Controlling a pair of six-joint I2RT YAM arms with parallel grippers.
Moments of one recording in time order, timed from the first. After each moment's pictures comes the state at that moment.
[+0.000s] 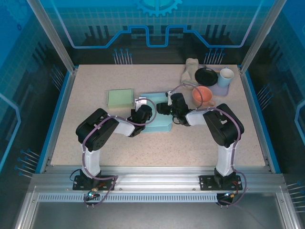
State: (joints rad) left arm -0.62 1.95 0.84 0.51 -0.64 -0.32; right arm 0.51 1.96 0.97 0.39 -0.09 0.39
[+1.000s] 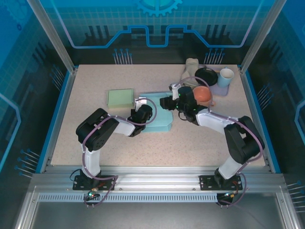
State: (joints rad) left arm -0.62 1.95 0.85 0.50 -0.66 -0.33; right arm 0.49 1.62 0.95 0.17 -0.10 0.23
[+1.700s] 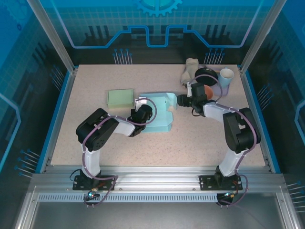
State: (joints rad) left arm -0.62 1.95 0.85 0.50 -0.65 -0.32; right arm 0.27 1.78 1.01 0.05 -0.06 0.16
